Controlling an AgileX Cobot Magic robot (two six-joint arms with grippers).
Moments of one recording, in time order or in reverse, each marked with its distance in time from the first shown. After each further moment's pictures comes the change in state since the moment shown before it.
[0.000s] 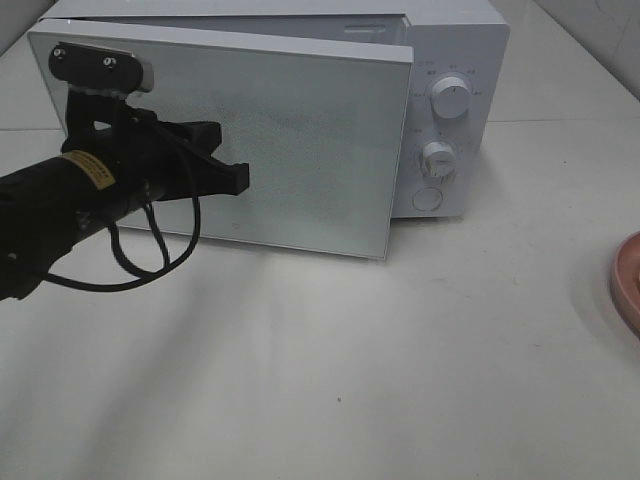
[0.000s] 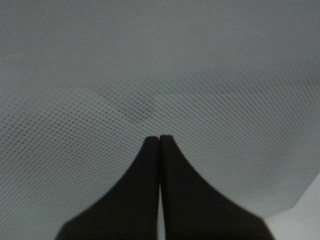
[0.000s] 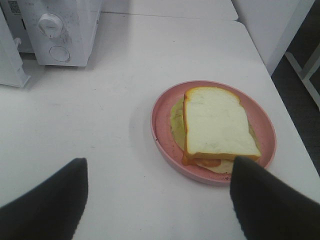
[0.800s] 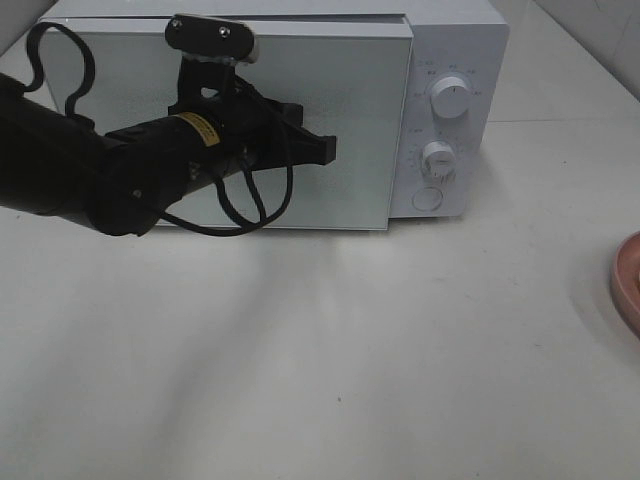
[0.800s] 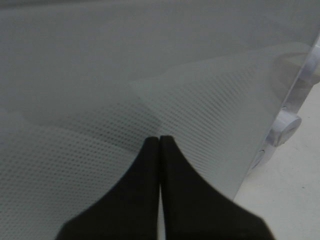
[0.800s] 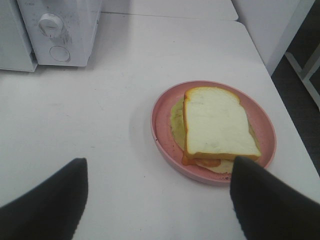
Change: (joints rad) left arm -0.077 0.158 -0.307 -0.031 0.181 0.018; right arm 0.000 0.000 0.000 0.000 0.000 0.000
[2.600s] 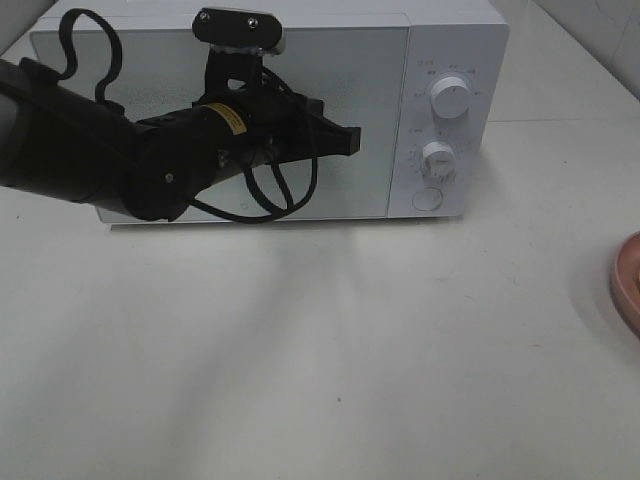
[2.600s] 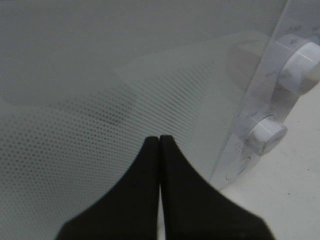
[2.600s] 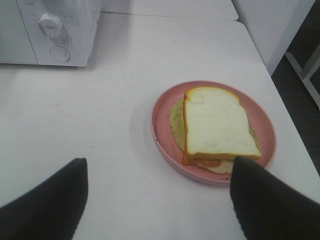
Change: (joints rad) left arm -0.041 0.012 -0.062 -0.053 0.064 0.015; right arm 0.000 0.000 0.000 0.000 0.000 0.000
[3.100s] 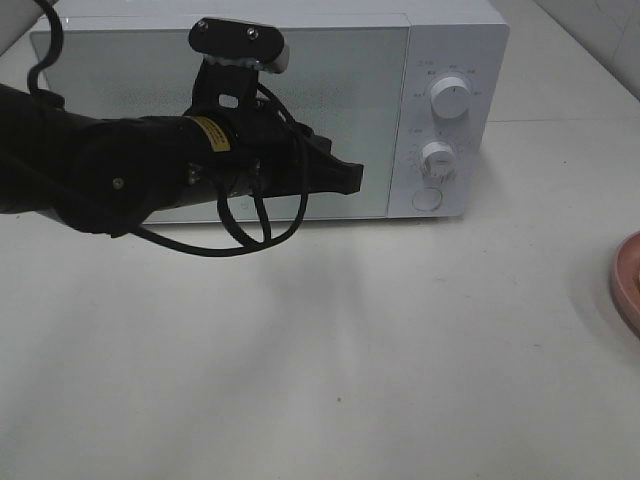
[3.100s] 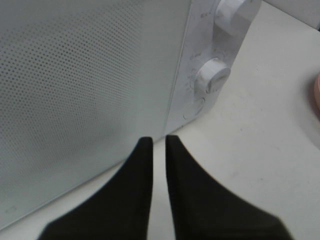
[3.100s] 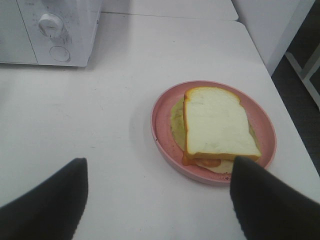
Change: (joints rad) left arm -0.059 -0.168 0.120 -0.001 0.206 0.000; right arm 0.000 0.000 0.000 0.000 0.000 0.000
